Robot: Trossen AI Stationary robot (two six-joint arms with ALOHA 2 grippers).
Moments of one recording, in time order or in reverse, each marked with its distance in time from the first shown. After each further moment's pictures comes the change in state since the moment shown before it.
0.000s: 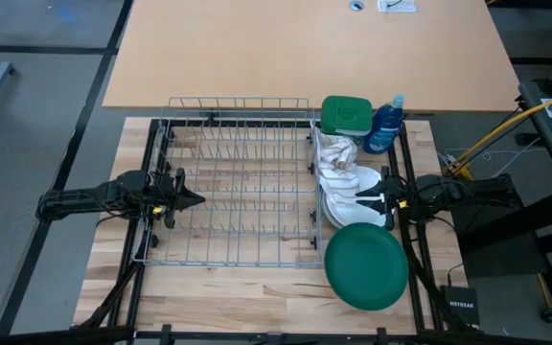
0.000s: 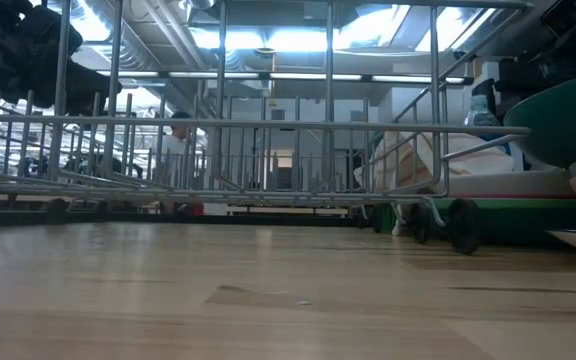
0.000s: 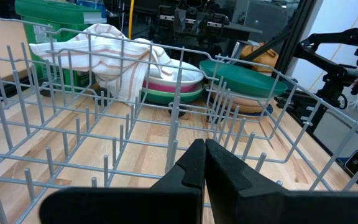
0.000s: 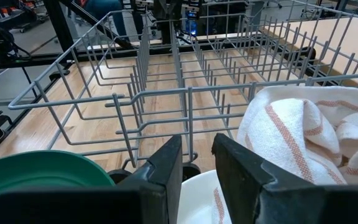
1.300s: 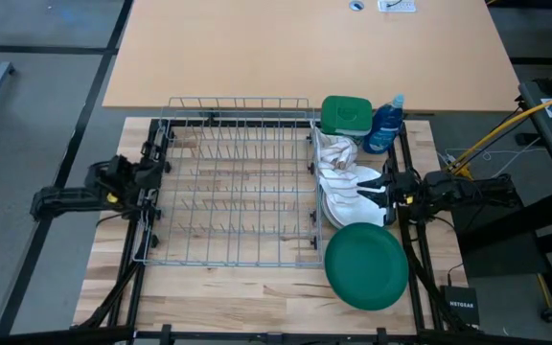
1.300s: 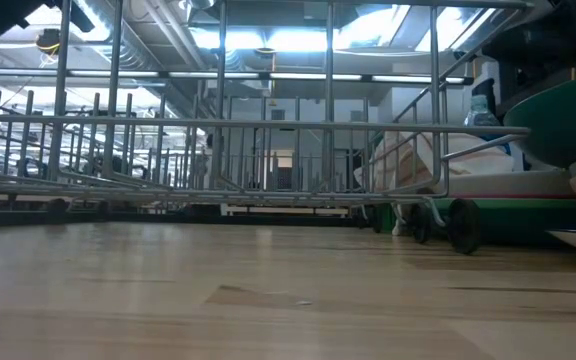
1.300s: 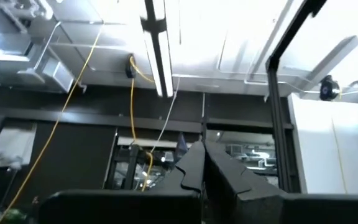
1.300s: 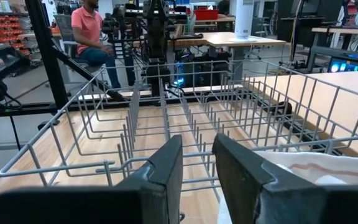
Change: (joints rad) left arm 0.000 0.111 0.001 0.999 -0.102 0.040; right arm 0.000 0.000 0.000 0.212 0.071 -0.083
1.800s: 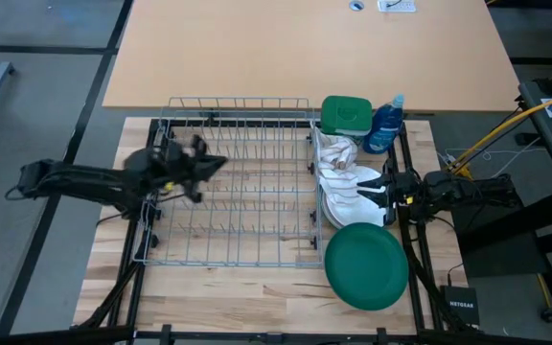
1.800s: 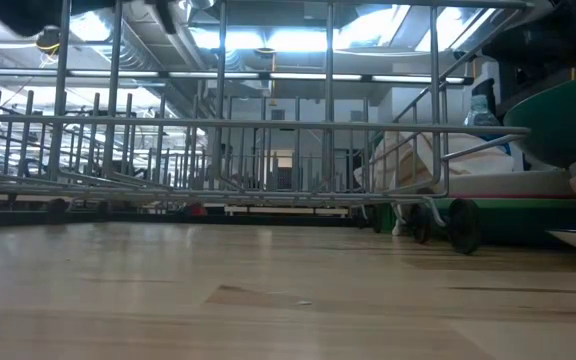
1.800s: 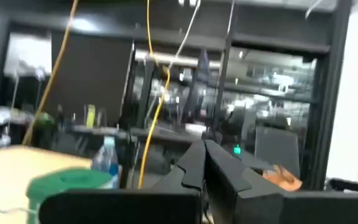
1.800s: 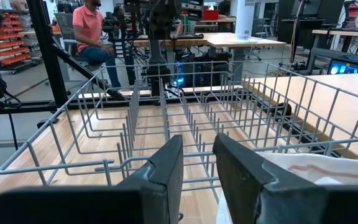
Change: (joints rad) left arm 0.000 0.781 0.389 0.002 -0.043 -0.048; right arm 0.000 0.000 0.000 -0.001 0.000 -0.007
